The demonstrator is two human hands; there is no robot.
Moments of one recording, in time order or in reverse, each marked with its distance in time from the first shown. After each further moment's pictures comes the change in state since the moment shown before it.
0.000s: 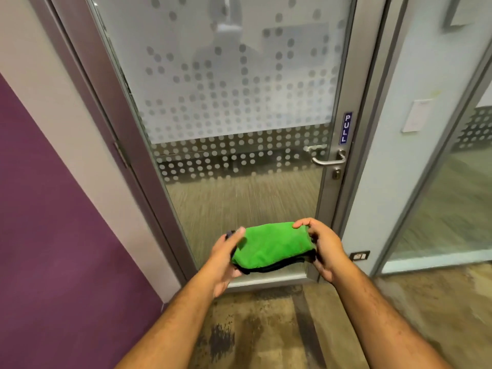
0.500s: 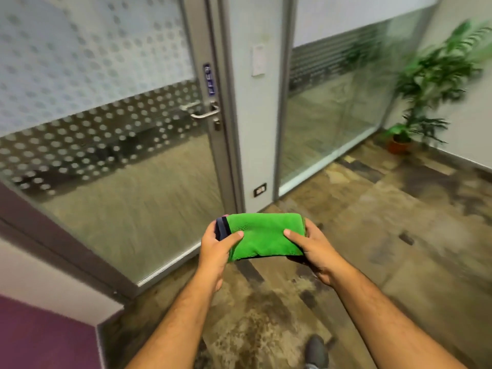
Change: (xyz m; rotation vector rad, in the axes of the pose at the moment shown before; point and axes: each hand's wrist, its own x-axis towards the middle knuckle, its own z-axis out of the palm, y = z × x) left_hand -0.105 -0.135 0.082 0.254 -0.324 0.128; right_hand -0.250 0.106 -0.120 0.004 0.438 -0.010
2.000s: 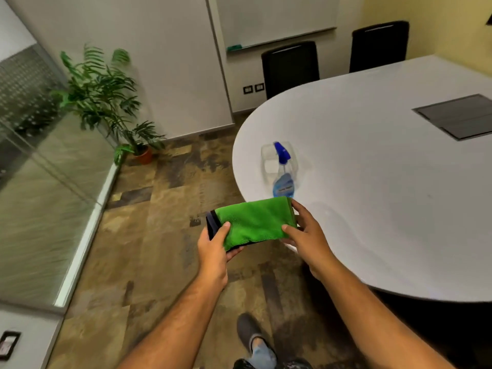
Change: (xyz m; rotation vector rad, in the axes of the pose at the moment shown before) left_hand -0.378 -0.210 0.719 0.194 -0.822 -0.254; right_hand -0.421 0.064 -0.670 0.213 1.129 -0.263
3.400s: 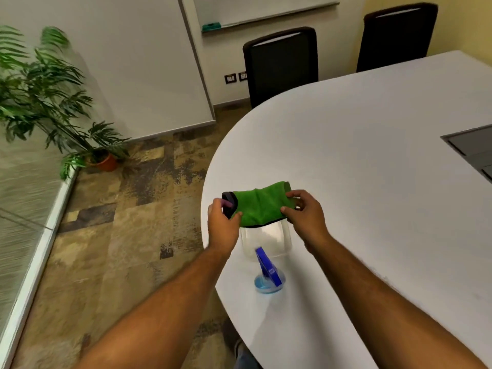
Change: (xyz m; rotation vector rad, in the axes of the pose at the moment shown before) left_hand 0.386 0.027 0.283 0.649 -0.055 0.265; right_hand 0.448 -0.053 -0.064 -0.175 0.208 0.069
